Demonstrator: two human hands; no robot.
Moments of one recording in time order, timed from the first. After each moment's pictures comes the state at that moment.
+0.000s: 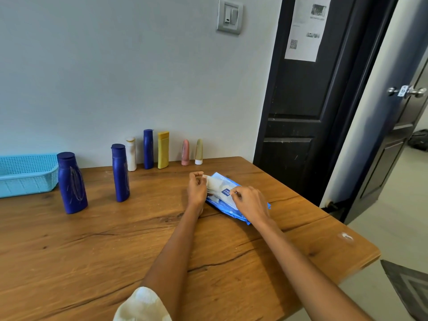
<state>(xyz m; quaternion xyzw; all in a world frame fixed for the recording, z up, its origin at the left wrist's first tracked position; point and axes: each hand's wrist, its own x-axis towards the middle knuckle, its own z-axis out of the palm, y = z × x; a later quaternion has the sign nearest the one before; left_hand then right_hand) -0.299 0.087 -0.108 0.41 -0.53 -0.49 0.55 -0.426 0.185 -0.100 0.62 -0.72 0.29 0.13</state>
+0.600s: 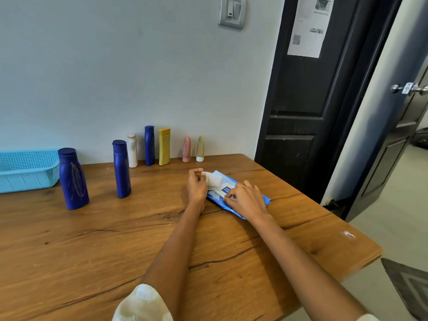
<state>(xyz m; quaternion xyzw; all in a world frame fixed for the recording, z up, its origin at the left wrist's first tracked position) -0.299 0.086 -0.107 0.44 -0.51 -0.47 0.56 -0.417 0.181 -0.096 0.66 -0.72 0.16 0.14</state>
